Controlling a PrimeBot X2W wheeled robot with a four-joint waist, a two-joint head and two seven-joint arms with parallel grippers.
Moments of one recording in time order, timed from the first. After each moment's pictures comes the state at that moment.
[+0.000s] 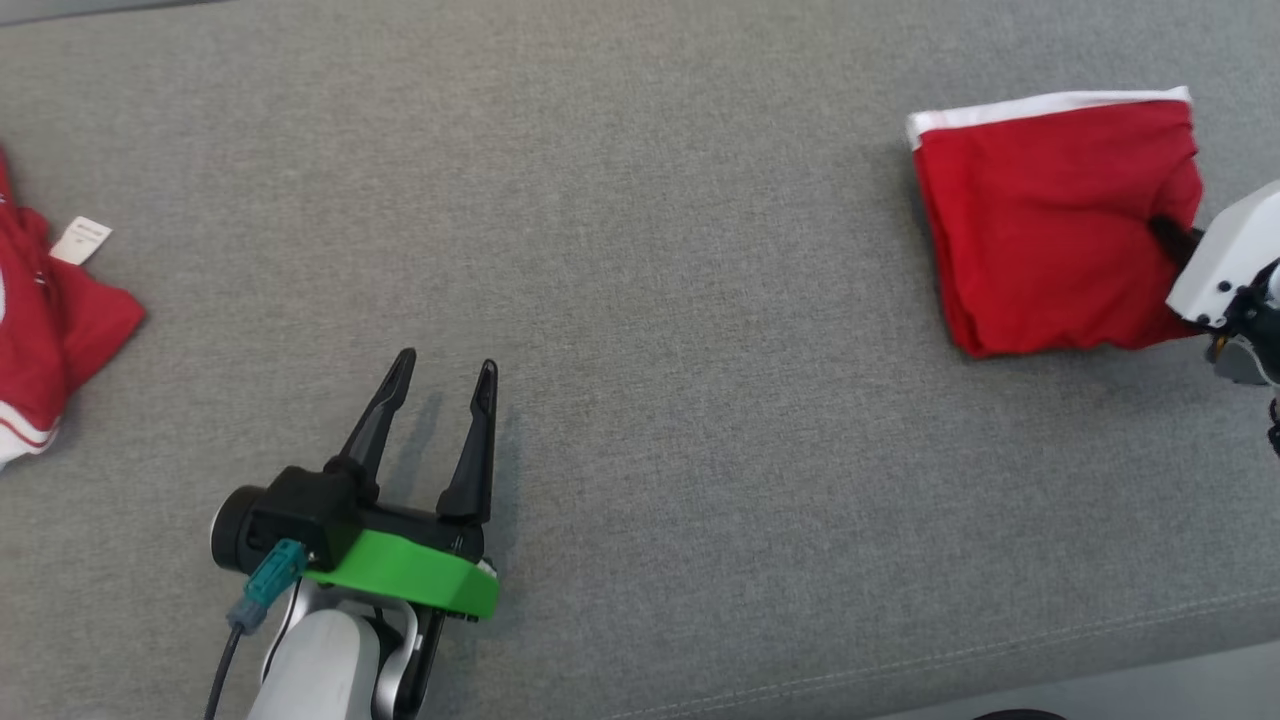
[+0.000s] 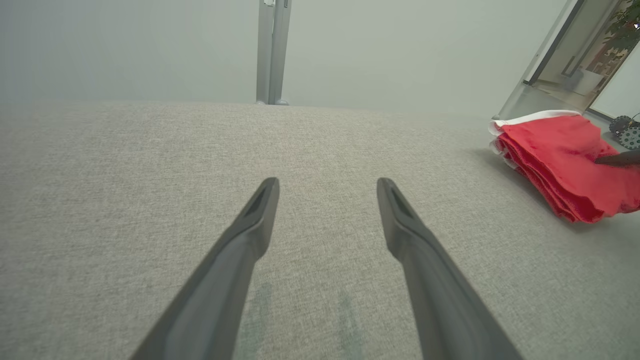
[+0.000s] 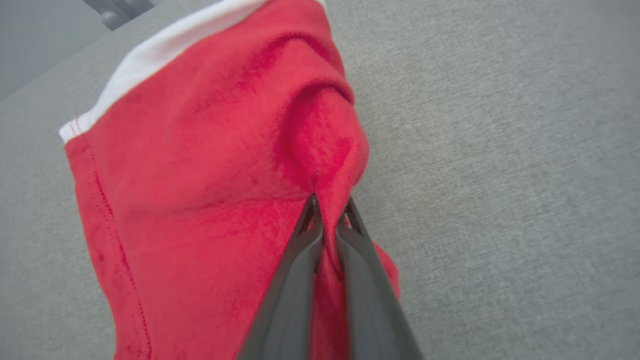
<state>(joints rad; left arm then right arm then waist) -0.20 0.08 -0.23 0.19 -0.27 -0.13 -0.26 -0.76 -0.44 0.09 0.72 0.69 0.13 0.47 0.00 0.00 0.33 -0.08</state>
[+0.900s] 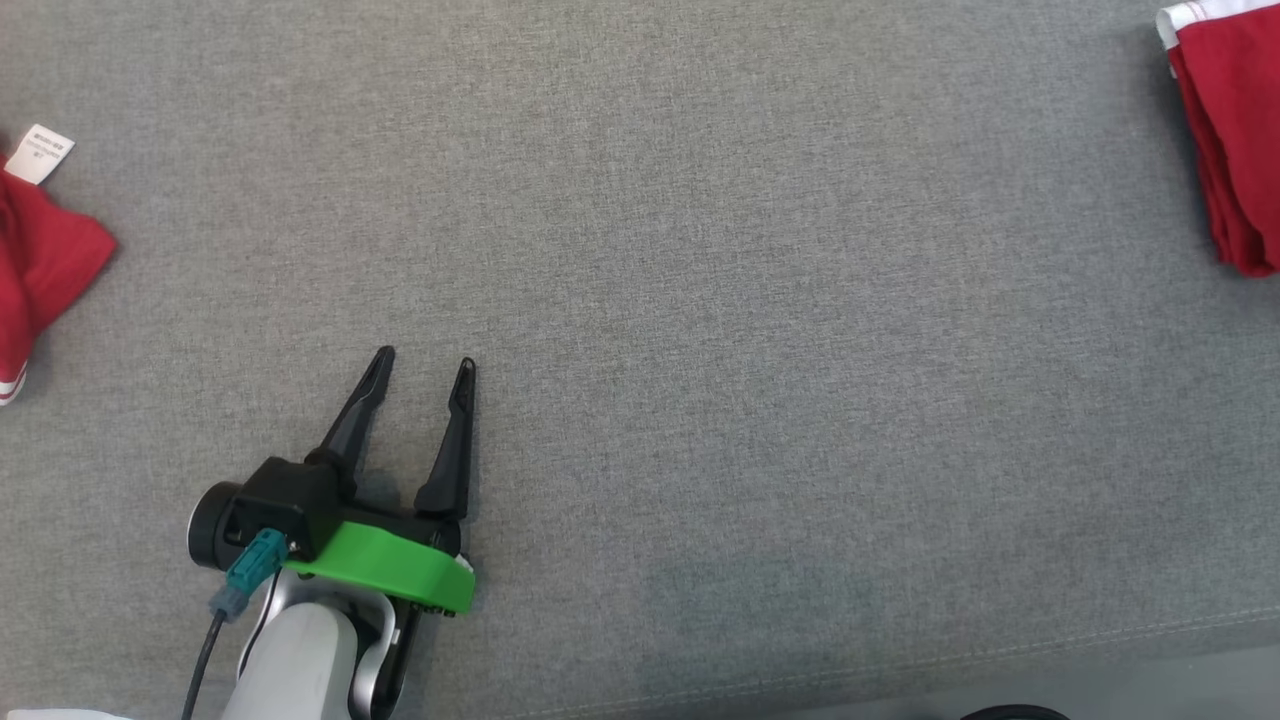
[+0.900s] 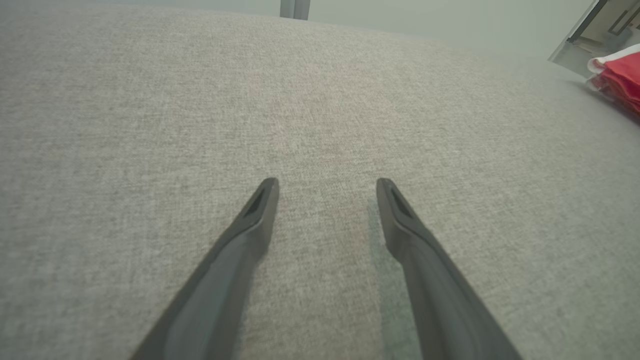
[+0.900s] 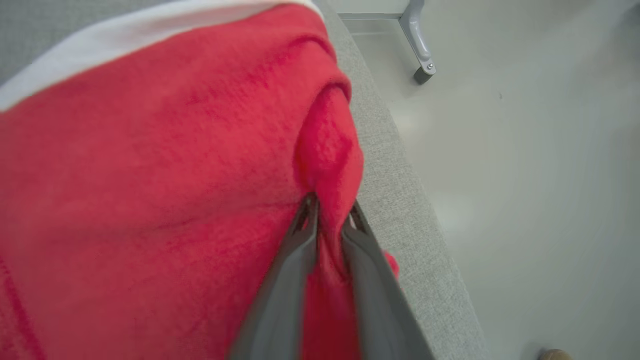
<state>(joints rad) -0.23 0.13 -0.25 0.23 -0.30 -0.12 -0.26 -1.00 -0.58 -0.02 1.00 0.27 0.13 0.27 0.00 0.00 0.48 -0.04</state>
